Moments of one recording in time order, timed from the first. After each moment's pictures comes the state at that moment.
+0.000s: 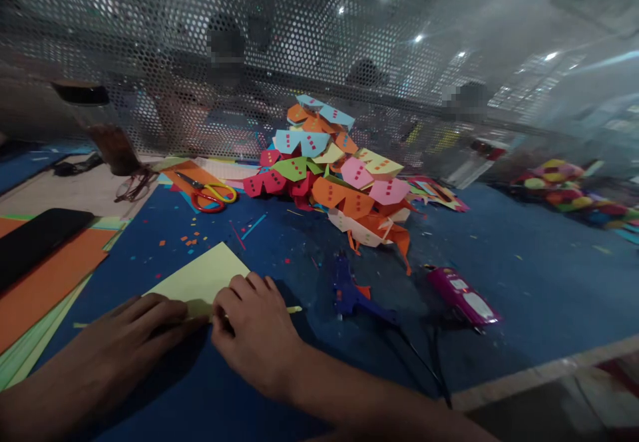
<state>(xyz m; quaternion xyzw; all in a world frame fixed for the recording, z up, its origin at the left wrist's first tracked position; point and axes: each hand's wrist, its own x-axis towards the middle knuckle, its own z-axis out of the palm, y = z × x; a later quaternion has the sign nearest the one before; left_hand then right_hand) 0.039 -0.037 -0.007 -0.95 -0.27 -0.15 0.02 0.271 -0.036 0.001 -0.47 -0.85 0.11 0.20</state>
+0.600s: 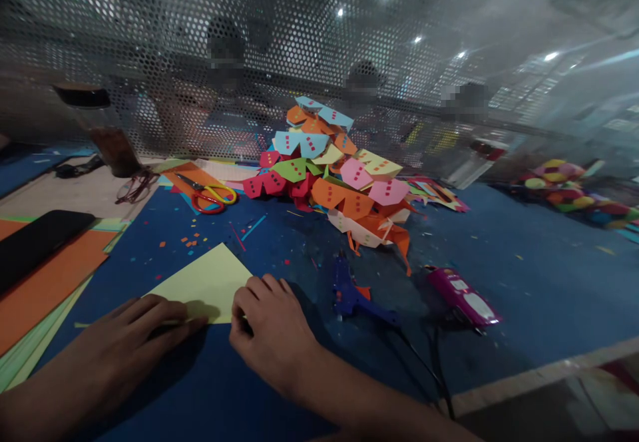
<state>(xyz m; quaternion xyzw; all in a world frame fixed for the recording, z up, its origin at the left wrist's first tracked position) 0.035 -0.038 -0.016 -0.95 -0.28 -0.17 0.01 0.290 -0.038 0.003 -0.49 -0.84 0.10 0.20</state>
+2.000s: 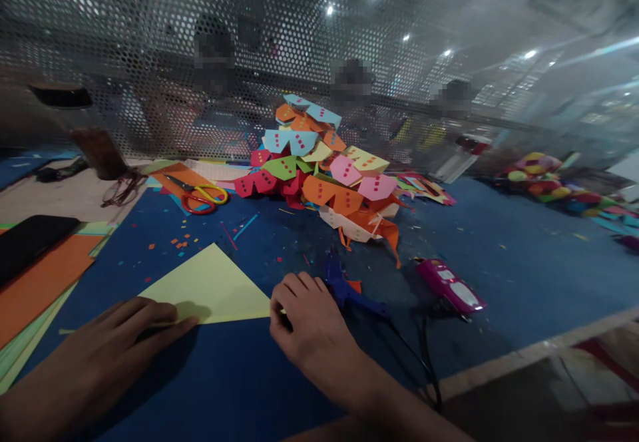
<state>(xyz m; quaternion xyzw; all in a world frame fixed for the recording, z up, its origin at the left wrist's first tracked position) 0.028 -0.035 -0.013 -0.95 -0.27 -0.15 0.02 0.343 -0.054 0.014 -0.54 -0.82 0.05 0.16</state>
